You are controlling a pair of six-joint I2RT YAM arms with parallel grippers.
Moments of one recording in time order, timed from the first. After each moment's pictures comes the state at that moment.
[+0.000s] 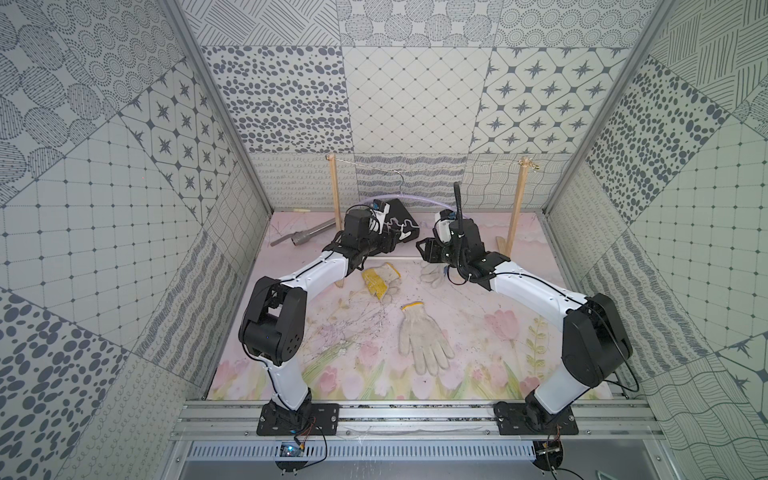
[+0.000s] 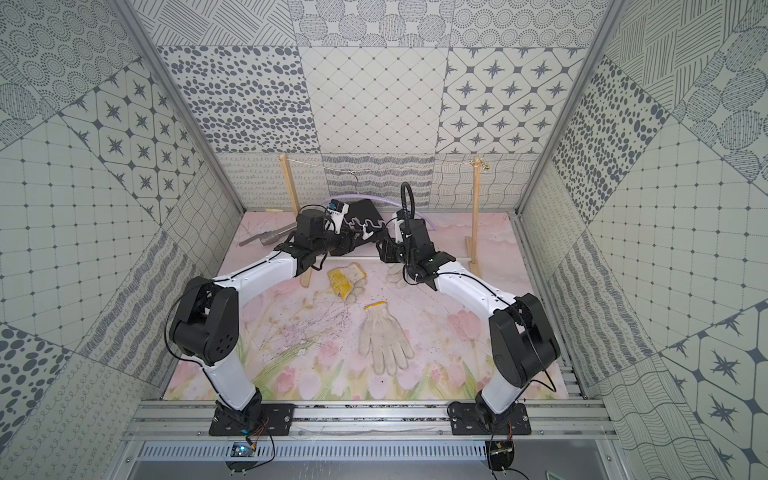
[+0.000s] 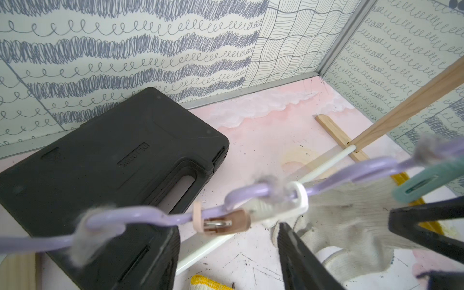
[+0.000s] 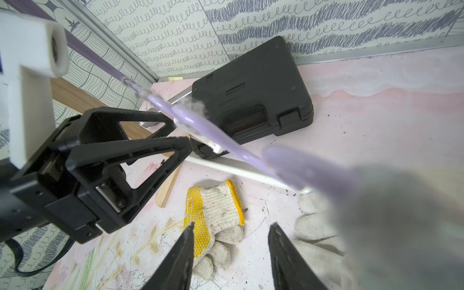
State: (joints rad) left arm -0.41 1.79 1.27 0.08 0.27 -0.10; right arm 0.55 1.65 1.22 -0.07 -0.11 0.46
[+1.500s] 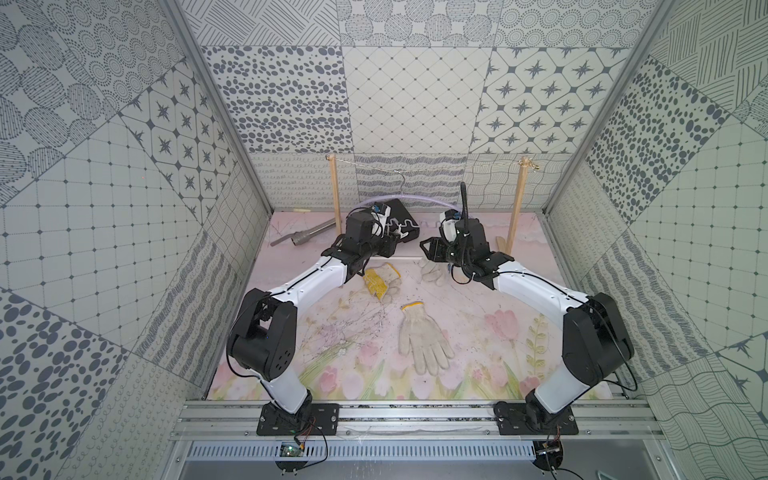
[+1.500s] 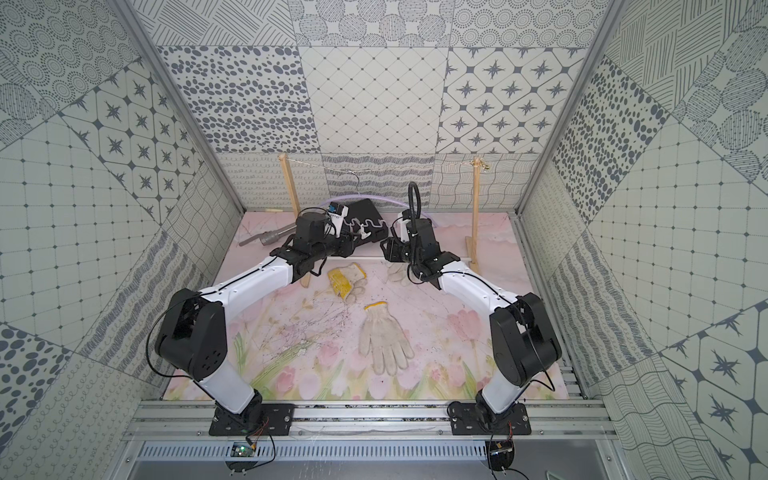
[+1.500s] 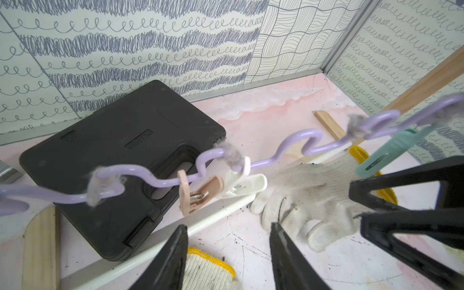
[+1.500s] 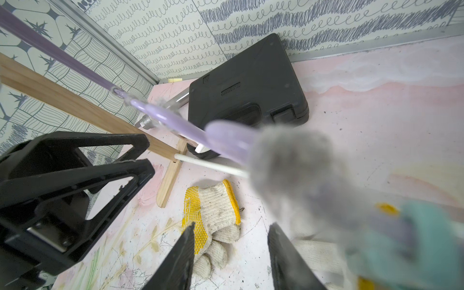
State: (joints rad) left arm -0.46 1.68 1.23 -0.01 0.17 -0.12; right arm 0.50 1.65 1.19 -0.05 -0.17 0.47
